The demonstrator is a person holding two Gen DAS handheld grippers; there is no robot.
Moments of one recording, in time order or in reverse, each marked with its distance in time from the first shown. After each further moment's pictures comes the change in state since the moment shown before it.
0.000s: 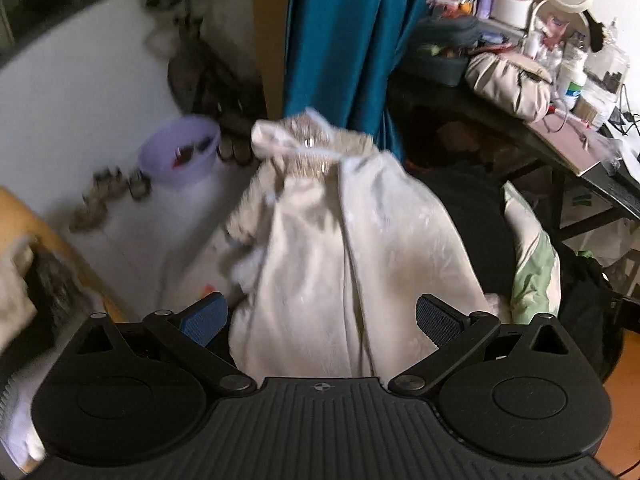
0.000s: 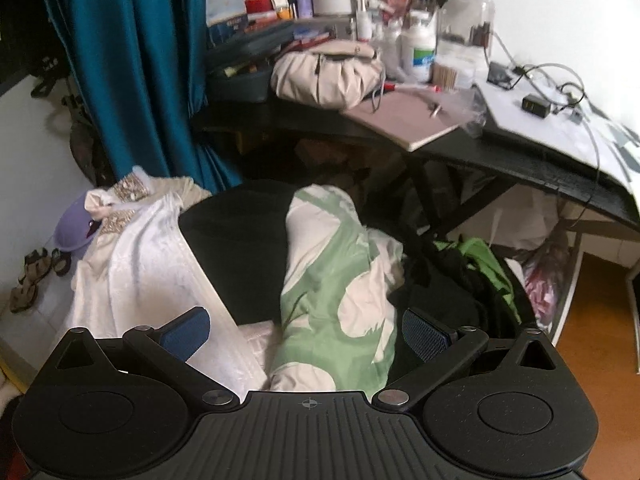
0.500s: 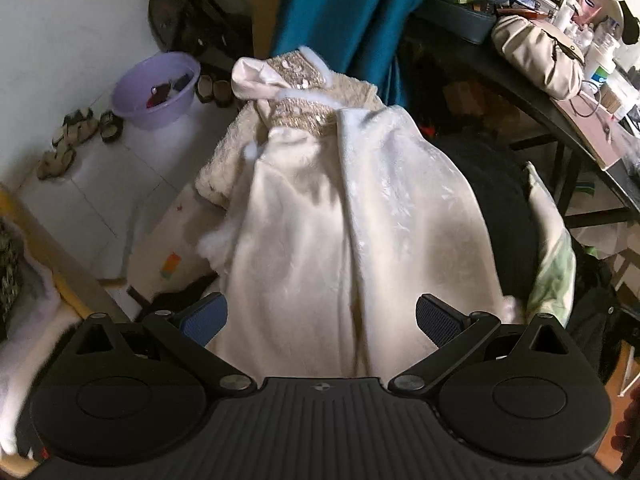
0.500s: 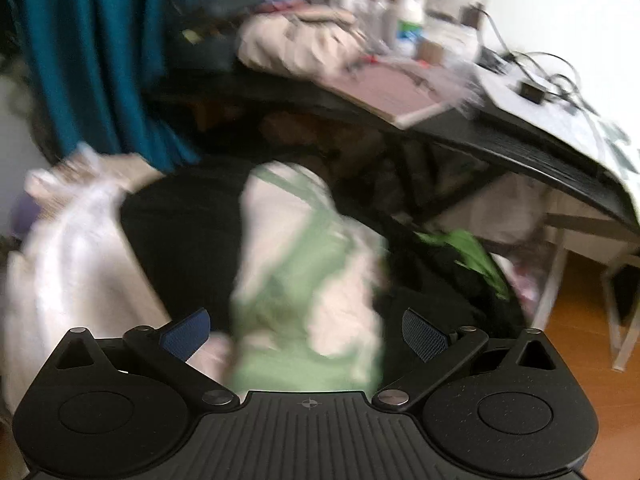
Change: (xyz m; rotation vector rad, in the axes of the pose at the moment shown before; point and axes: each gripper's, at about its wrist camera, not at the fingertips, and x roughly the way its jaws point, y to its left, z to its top) left arm 0.093 0.018 0.033 -0.040 0.162 -0.080; right arm 0.075 0.006 0.002 -0.019 -0.024 -0.047
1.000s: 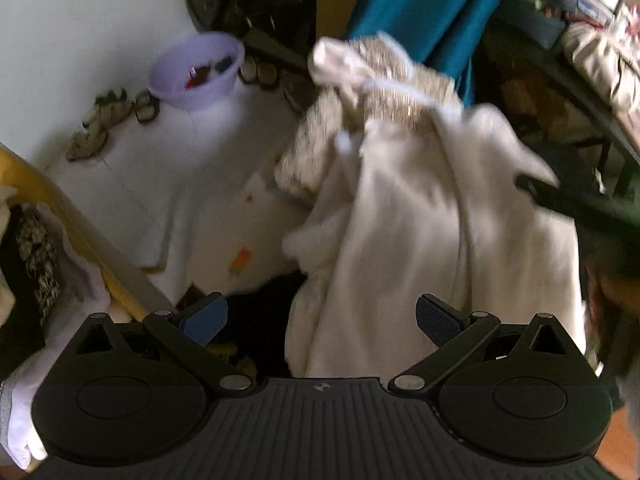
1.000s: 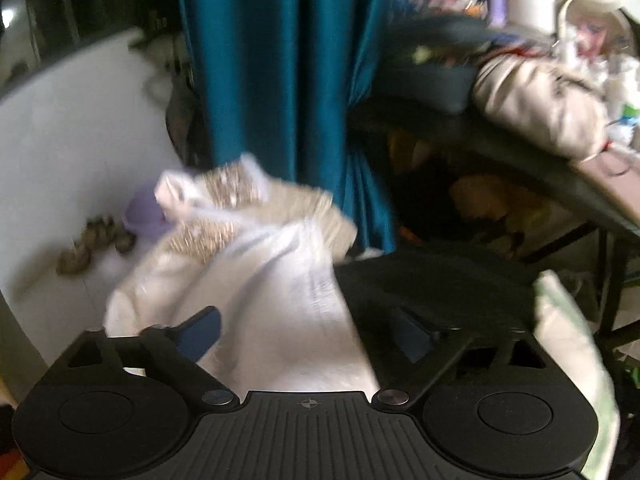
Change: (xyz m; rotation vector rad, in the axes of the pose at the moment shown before) left arm 0.027 0.089 0.006 -0.044 0.087 0.062; right arm 0.142 0.167 0.048 -0.251 -0.009 0.285
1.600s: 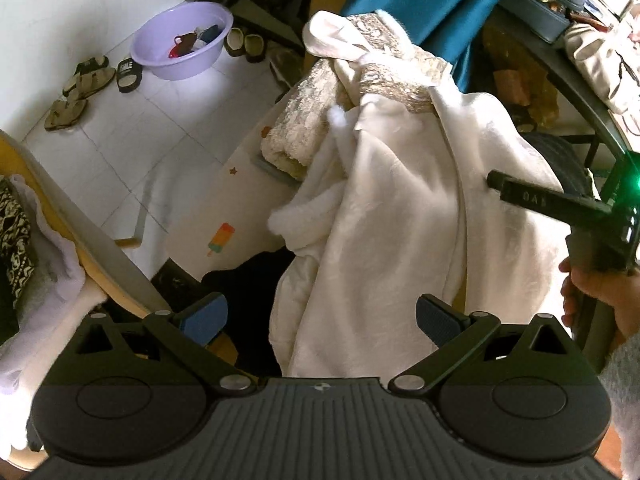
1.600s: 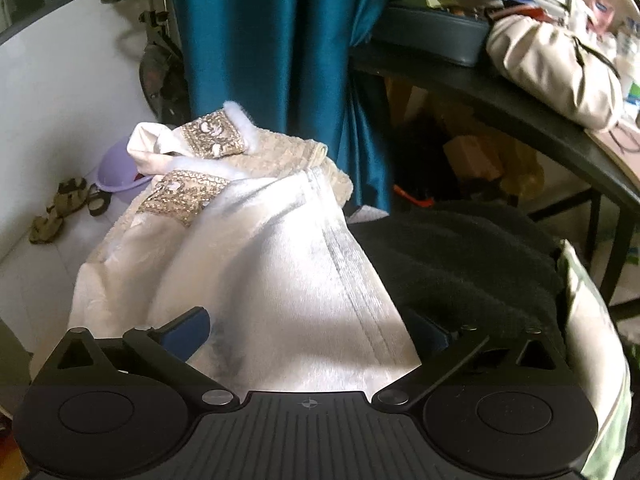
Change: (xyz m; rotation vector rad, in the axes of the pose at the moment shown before) left arm 0.011 0.009 0.006 -0.036 0.059 -0.083; right arm 0.023 0.022 -0.008 0.003 0.097 -0.047
